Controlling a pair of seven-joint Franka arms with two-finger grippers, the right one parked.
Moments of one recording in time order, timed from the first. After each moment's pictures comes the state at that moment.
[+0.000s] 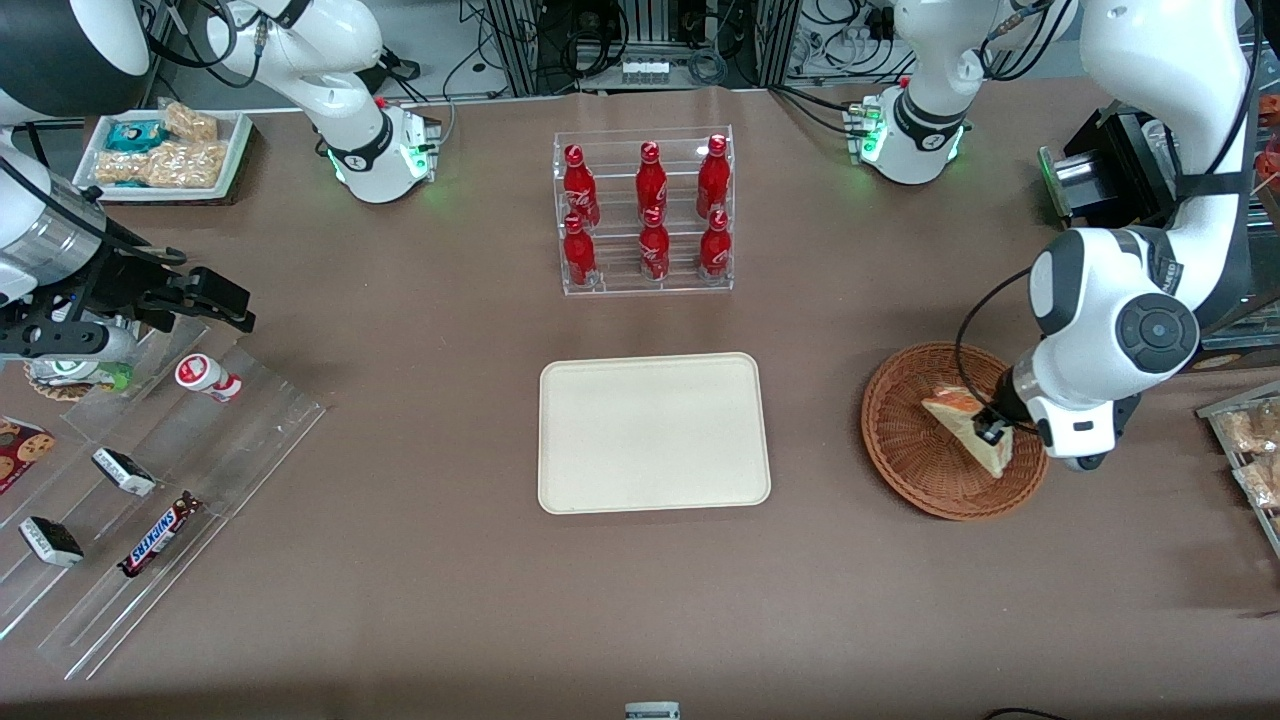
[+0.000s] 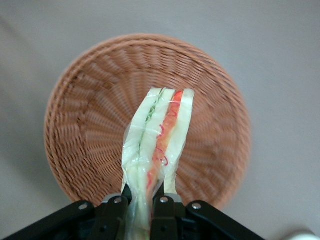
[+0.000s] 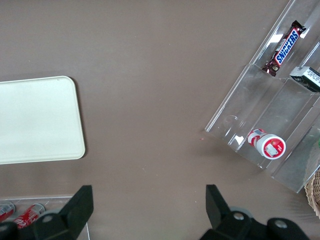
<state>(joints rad) -0.11 0.28 -0.02 -1.88 0.03 2.09 -0.98</state>
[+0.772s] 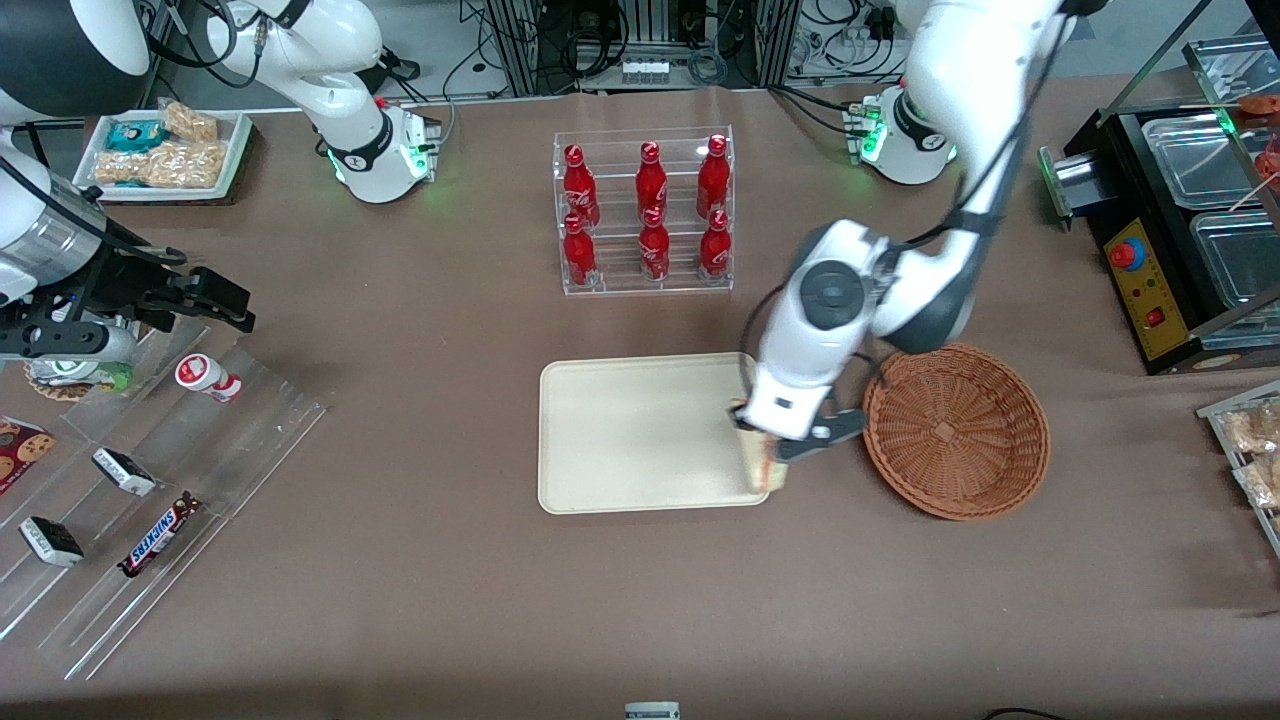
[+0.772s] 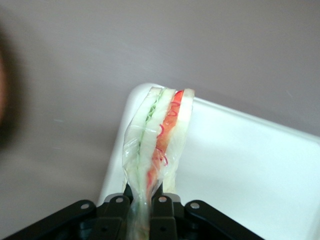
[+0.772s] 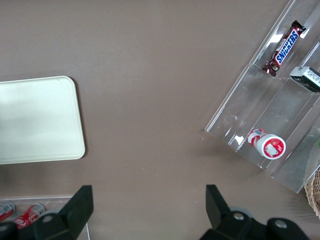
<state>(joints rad) -0.52 0.53 -0.10 -1.64 0.07 2.26 -0.95</state>
